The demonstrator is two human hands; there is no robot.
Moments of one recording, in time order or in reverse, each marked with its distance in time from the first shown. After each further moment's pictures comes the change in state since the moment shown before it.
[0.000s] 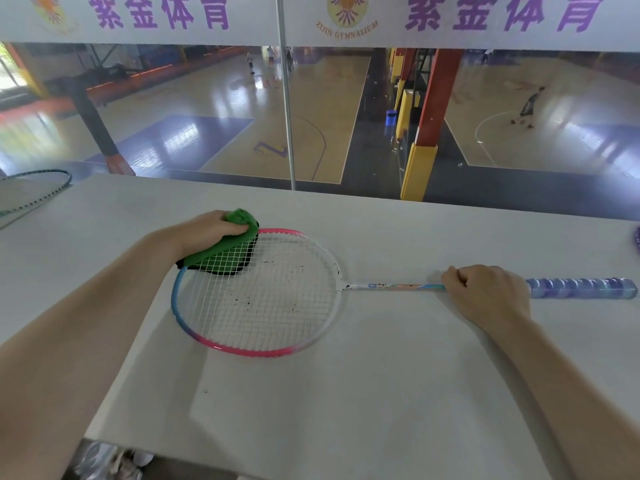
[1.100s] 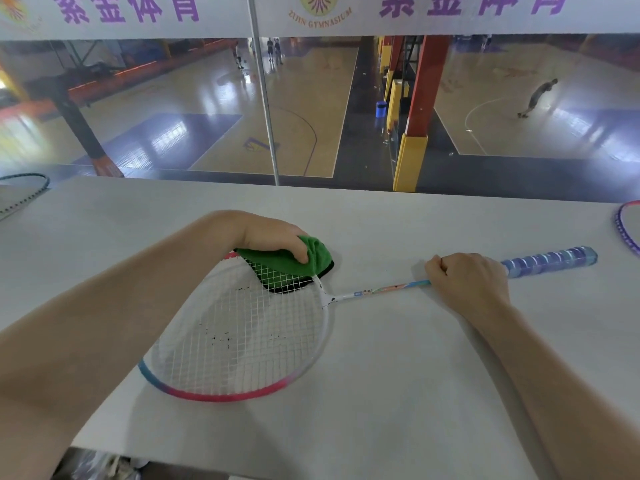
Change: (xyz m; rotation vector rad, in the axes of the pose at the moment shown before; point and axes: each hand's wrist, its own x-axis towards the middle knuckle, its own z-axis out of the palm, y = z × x) left_hand 0.002 0.100 0.068 0.362 -0.563 0.081; right_hand 0.004 0.001 0.004 -0.008 0.046 -0.044
